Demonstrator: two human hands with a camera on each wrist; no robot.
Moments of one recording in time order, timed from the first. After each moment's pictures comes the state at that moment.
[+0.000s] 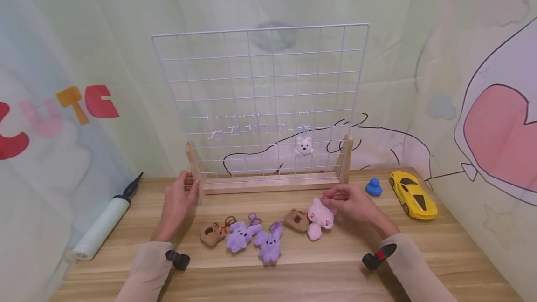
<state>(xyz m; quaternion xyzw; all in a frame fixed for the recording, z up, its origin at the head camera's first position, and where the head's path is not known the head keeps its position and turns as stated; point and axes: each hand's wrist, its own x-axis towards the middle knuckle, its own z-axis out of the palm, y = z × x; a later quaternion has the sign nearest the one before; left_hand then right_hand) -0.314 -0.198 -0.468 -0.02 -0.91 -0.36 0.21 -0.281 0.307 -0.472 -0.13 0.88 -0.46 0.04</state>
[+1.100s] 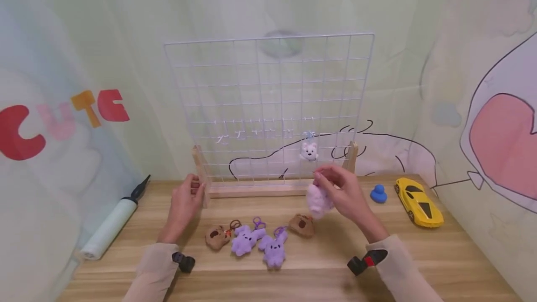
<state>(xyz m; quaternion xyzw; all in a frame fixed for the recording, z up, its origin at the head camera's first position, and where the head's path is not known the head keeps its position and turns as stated) -0.314 -0.200 -0.469 -0.02 -0.91 -0.36 0.21 -0.266 0.244 -0.410 -0.26 0.78 -0.53 -0.21</state>
